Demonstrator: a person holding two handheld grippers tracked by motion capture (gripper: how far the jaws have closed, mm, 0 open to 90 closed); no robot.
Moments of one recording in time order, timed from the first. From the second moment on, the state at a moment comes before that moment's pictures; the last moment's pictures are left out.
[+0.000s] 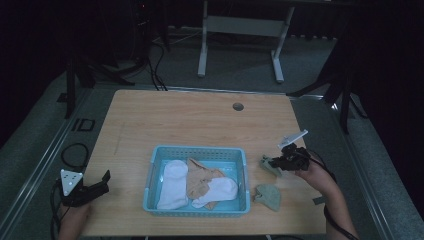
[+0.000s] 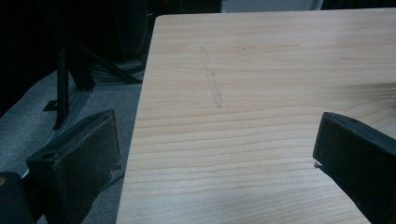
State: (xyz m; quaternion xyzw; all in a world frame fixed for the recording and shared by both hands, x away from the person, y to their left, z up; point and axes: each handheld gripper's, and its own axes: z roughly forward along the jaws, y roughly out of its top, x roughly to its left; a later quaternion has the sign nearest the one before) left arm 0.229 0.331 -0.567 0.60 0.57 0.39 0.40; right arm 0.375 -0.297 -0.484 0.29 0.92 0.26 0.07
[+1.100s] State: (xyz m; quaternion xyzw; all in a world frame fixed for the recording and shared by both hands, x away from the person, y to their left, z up) left arm 0.229 0.331 -0.567 0.60 0.57 0.39 0.40; right arm 0.329 -0.375 -0.508 0.40 0.84 0.34 0.13
